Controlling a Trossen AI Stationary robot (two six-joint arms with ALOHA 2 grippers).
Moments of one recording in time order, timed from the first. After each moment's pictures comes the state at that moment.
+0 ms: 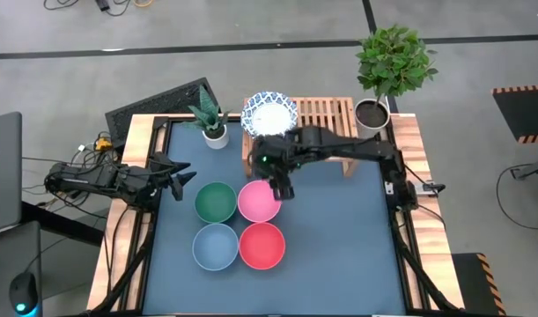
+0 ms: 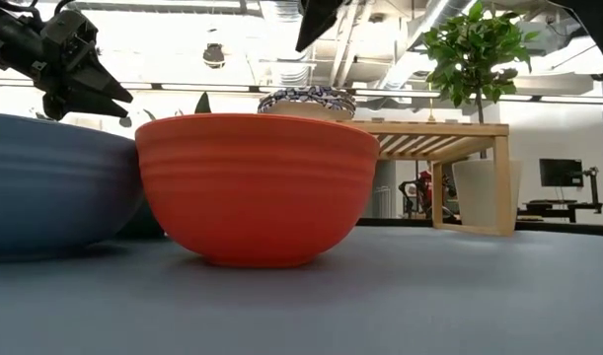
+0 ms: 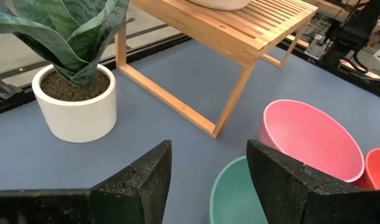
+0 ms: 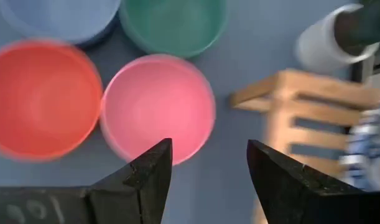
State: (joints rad) left arm -0.15 0.21 0.38 -0.59 -0.64 -0.54; right arm 0.00 2.06 2.33 -1.36 0.07 -0.22
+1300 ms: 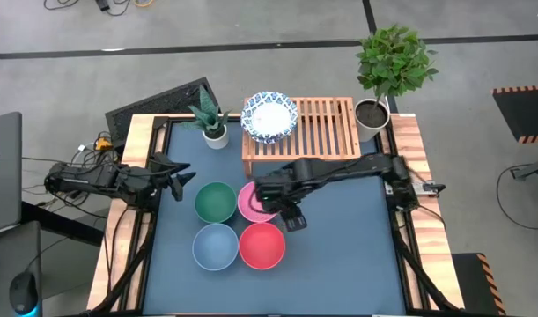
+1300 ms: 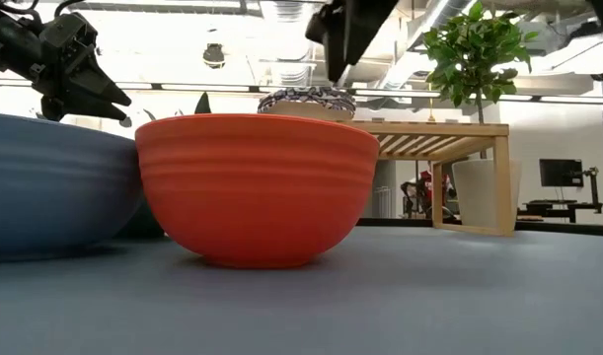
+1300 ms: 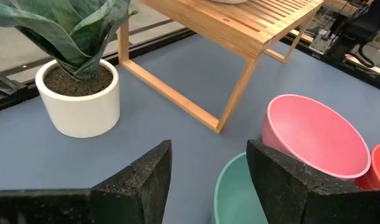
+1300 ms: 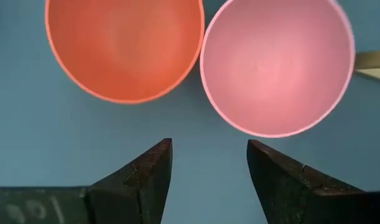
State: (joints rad) left arm -0.15 0.21 0.38 -0.61 -0.64 -0.55; right arm 0.13 2.03 2.05 -1.34 -0.03 -0.16
